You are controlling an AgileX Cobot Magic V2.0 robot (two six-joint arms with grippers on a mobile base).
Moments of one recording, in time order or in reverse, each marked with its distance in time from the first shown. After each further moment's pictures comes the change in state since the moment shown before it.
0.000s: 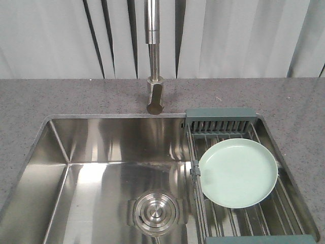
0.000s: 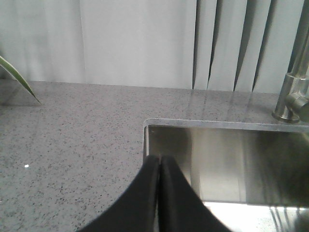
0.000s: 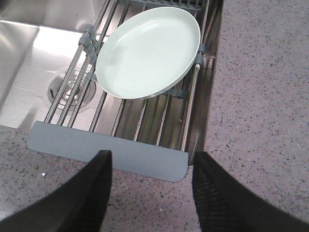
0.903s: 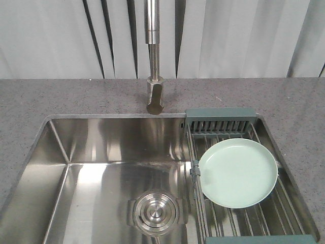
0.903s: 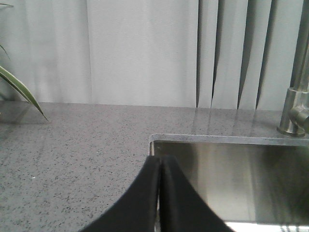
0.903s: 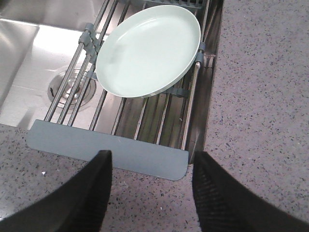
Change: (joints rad) left arm 0.009 -0.132 0.087 0.060 -0.042 -0.045; right arm 0.000 0.000 0.000 0.001 0.005 0.000
